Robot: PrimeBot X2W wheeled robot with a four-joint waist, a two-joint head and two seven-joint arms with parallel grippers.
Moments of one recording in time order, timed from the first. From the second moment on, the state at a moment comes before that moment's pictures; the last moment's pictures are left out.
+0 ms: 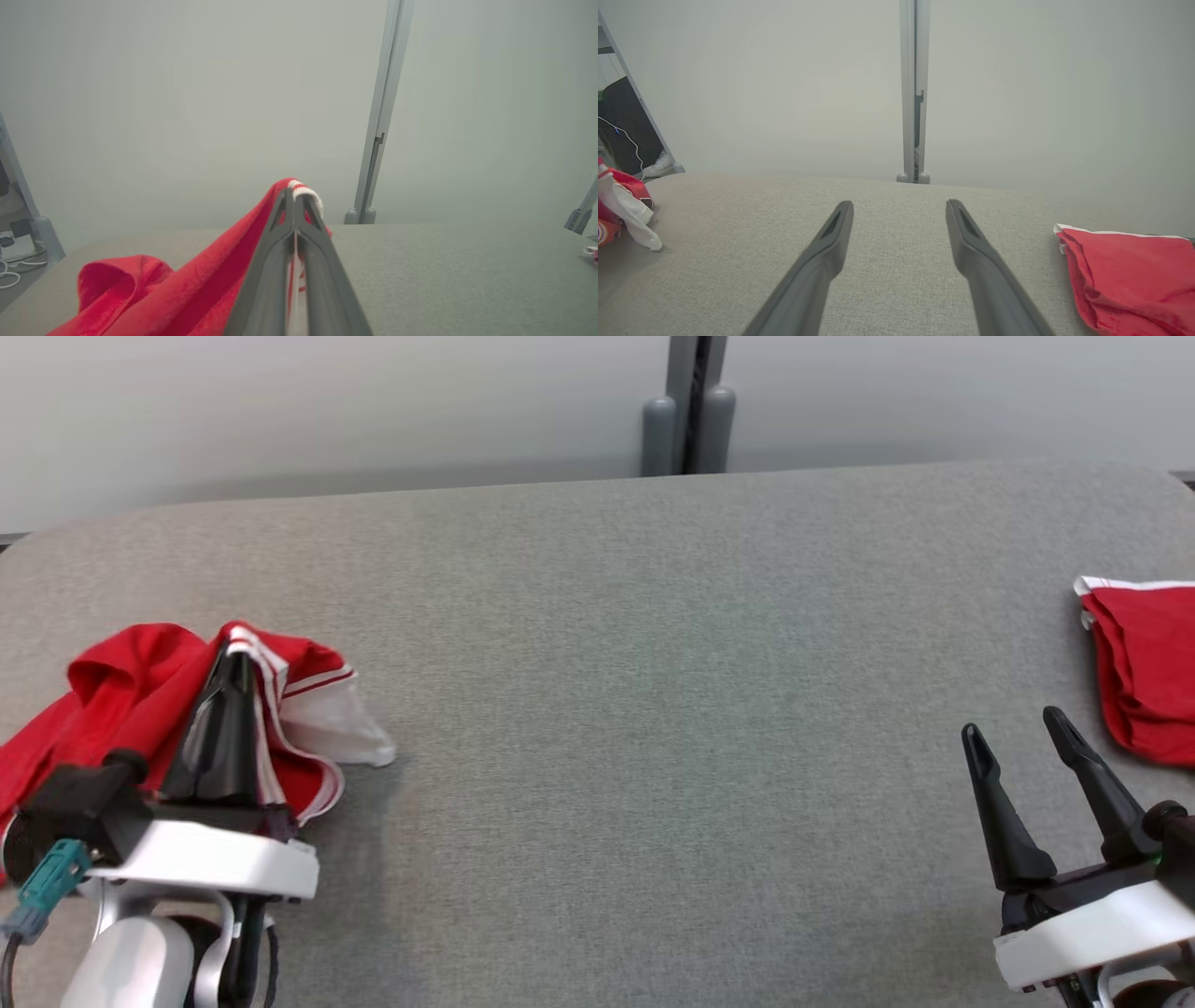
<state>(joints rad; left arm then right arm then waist) -0.14 0.30 -0.14 -0.03 -0.44 0.10 -0.15 0.03 -0.16 0.02 -0.19 0.24 0.13 0.02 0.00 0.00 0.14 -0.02</state>
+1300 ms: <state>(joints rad) -0.51 0.08 -0.71 0.26 -0.41 -0.11 -0.04 -0.05 -0.07 0.00 -0.11 0.29 0.13 -0.13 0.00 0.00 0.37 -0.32</state>
